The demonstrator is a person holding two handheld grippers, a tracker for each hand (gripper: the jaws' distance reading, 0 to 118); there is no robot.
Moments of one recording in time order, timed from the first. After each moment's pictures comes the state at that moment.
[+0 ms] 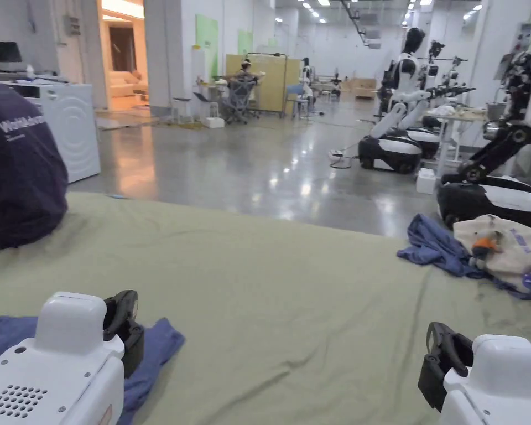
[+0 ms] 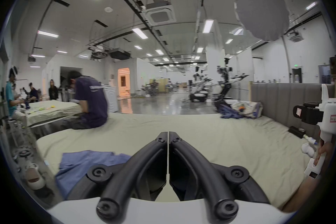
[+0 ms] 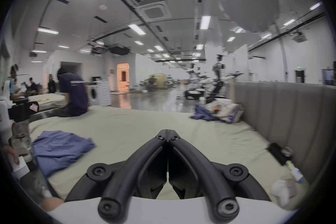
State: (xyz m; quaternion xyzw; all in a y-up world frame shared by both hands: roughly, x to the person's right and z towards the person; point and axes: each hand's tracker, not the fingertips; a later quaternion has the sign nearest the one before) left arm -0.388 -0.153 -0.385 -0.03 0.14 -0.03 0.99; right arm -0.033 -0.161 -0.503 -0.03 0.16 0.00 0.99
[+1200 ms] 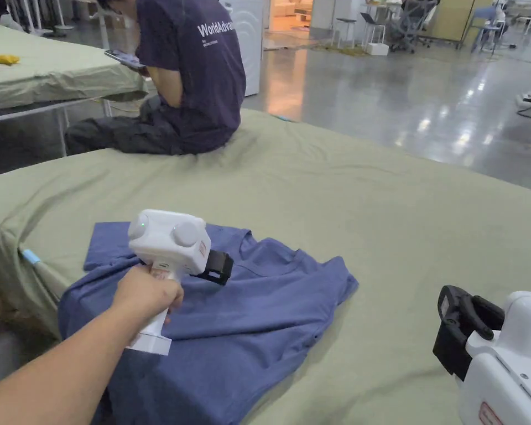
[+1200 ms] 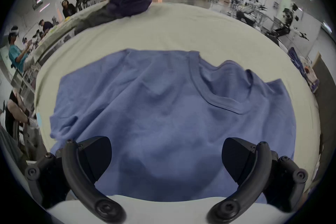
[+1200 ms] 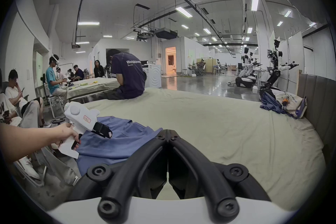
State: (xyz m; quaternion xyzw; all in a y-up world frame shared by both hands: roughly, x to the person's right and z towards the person) left arm -0.724 -0.312 -0.559 -0.47 0.23 0.14 0.84; right arm -0.231 -0.197 -0.520 -0.11 0.32 0.02 0.94
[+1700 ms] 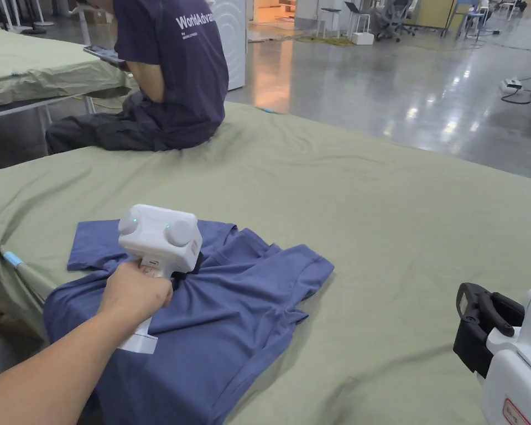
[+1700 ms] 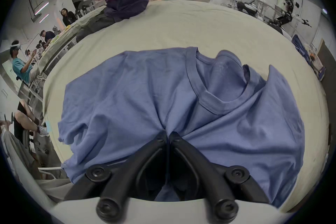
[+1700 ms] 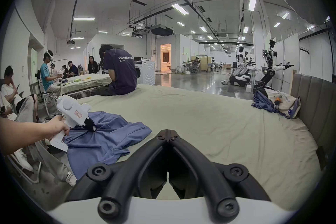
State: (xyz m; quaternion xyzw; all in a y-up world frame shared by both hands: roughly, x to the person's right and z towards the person) left arm -0.697 -0.292 -0.550 -0.47 0.24 0.07 0.85; right arm -0.197 -0.194 -0.527 -0.11 0.30 0.04 0.95
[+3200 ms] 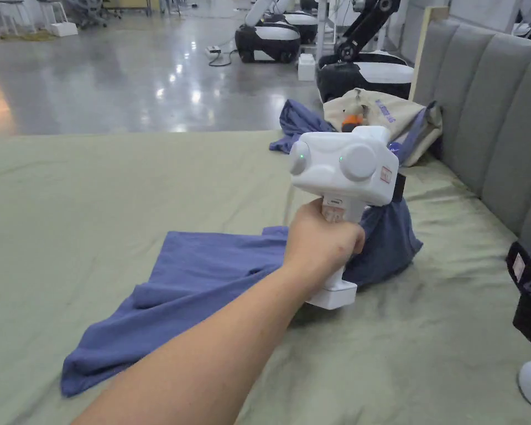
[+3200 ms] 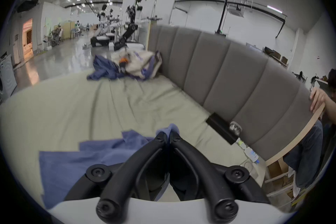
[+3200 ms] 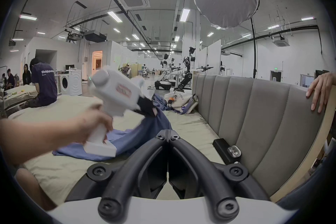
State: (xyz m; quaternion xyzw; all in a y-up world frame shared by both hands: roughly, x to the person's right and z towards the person) left arm 0.044 -0.191 -0.808 -0.32 -0.32 0.00 0.89; right arm 0.178 -0.157 -0.490 -0.08 -0.01 0.03 1.00
